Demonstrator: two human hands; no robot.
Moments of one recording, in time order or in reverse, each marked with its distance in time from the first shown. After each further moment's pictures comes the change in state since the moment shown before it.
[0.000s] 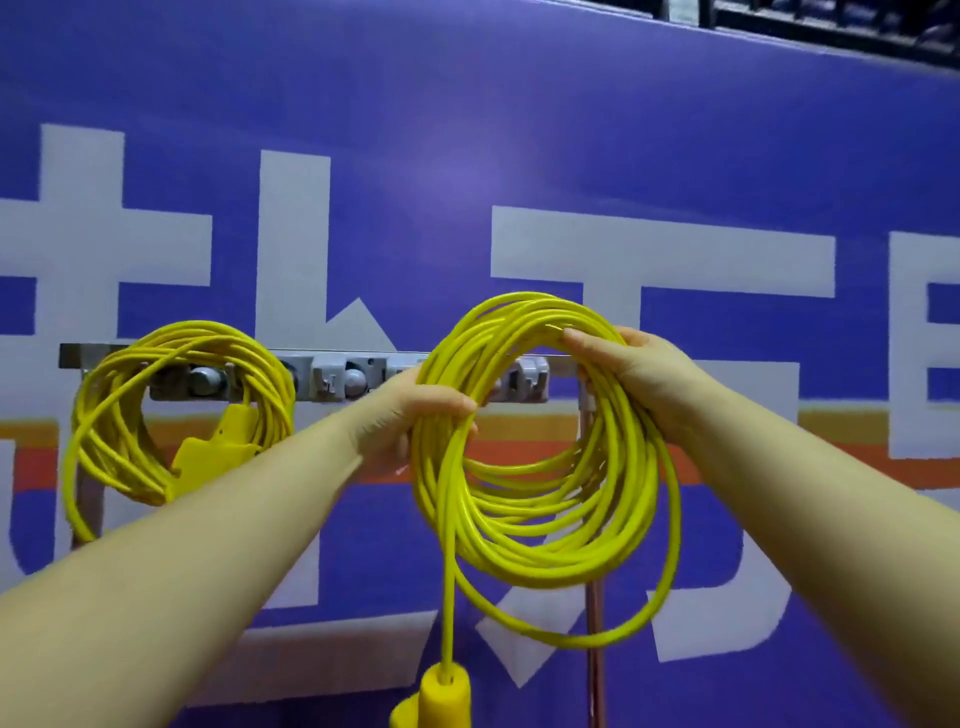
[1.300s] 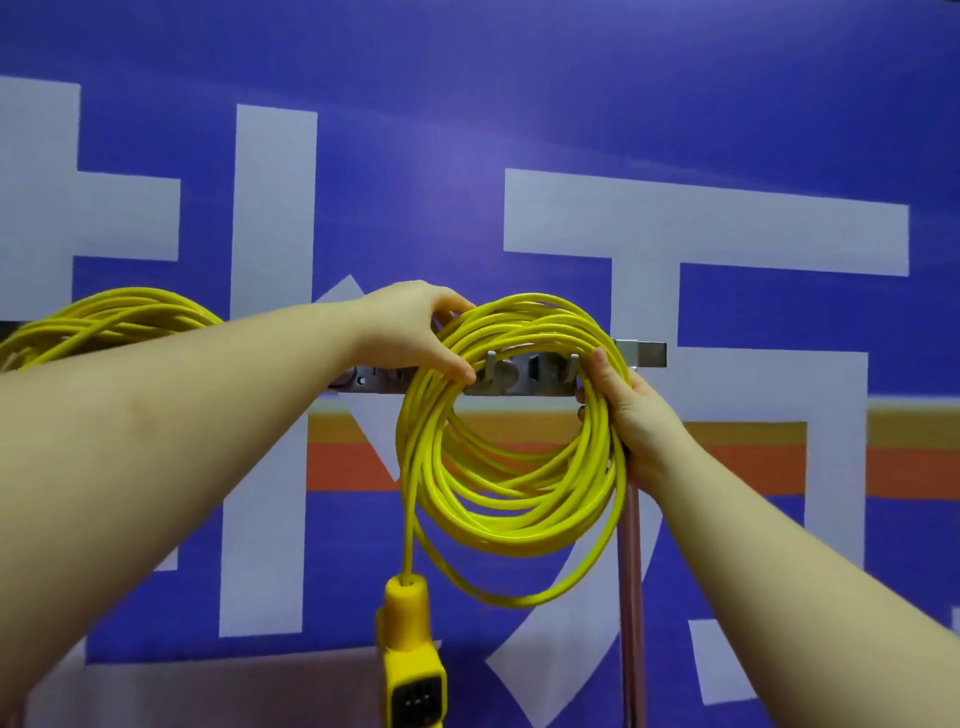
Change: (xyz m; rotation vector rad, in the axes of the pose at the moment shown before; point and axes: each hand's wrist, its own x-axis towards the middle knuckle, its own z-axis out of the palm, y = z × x) left_hand 0.098 0.017 -0.054 1.313 0.111 0.140; right_hand 0.085 0.122 0.007 0.293 0.062 0.016
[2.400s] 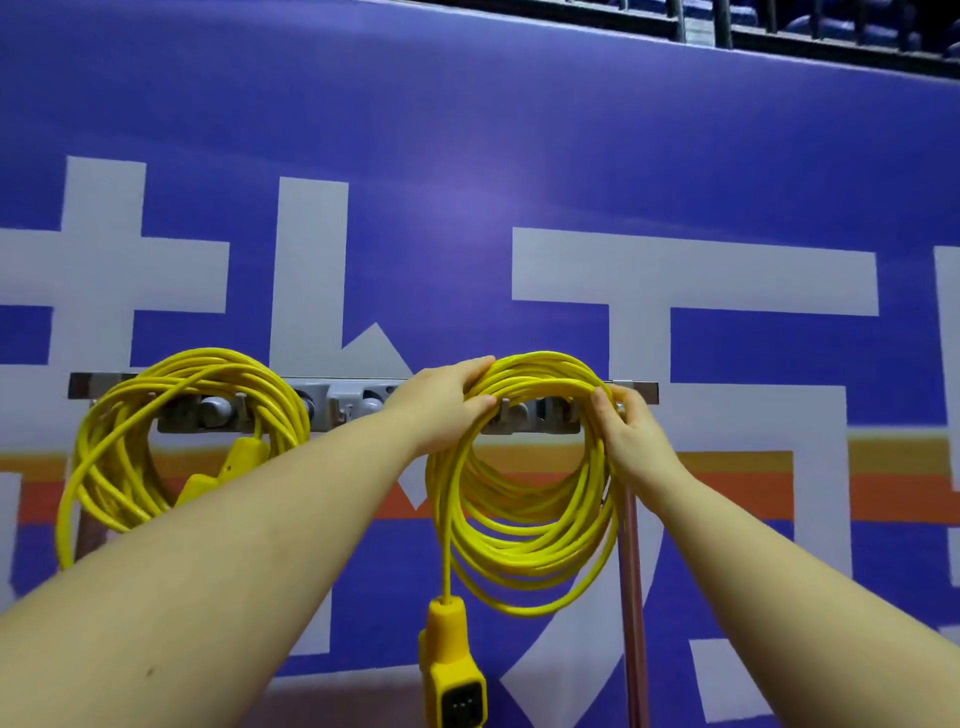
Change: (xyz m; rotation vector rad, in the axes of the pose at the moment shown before) left_hand -0.032 0.018 0.019 -0.047 0.153 -0.104; right_hand -0.016 -0.023 0.010 -0.561 0.133 -0.187
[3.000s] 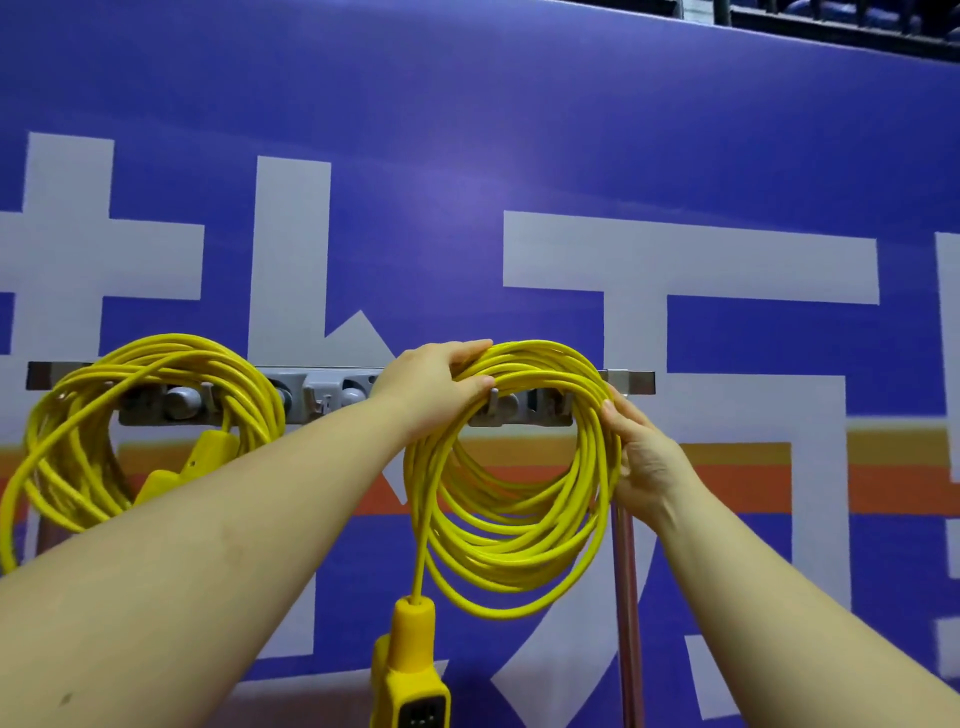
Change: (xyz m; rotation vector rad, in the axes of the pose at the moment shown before) left_hand 0.013 -0.005 0.010 -0.119 0.108 -0.004; right_hand 0.001 0.027 -0.004 0.900 -0.126 0.287
